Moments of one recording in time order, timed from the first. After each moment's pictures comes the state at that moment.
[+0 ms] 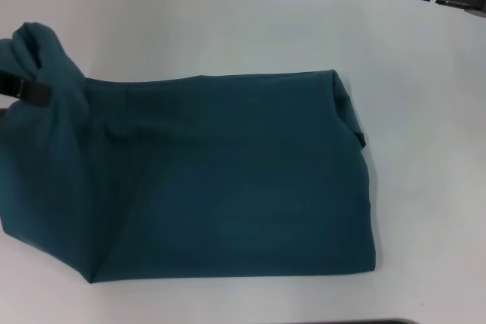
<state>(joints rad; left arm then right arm) -0.59 -1.90 -2.44 -1.21 -0.84 2.05 -2.46 0.56 1.93 -0.35 -0.56 -2.05 -1.69 1.90</state>
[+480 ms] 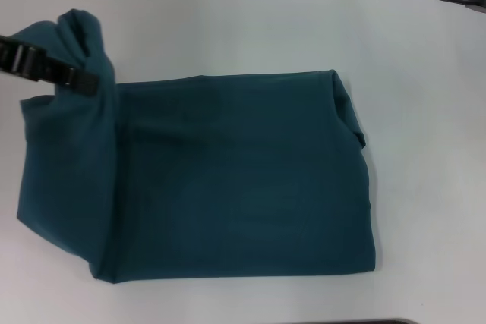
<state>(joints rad) -0.65 -1.96 -2.41 -1.23 -0.85 2.04 -2.50 0.57 1.93 -0.35 -0.56 -2.04 -1.69 1.90</state>
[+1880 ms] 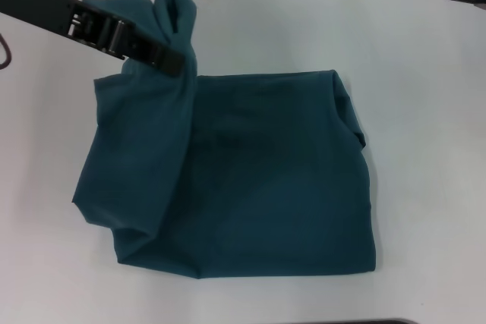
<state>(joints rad) -0.71 -2.06 -2.29 -1.42 -0.97 2.05 -2.65 0.57 1.90 -0.36 -0.56 -2.05 -1.70 1.92</state>
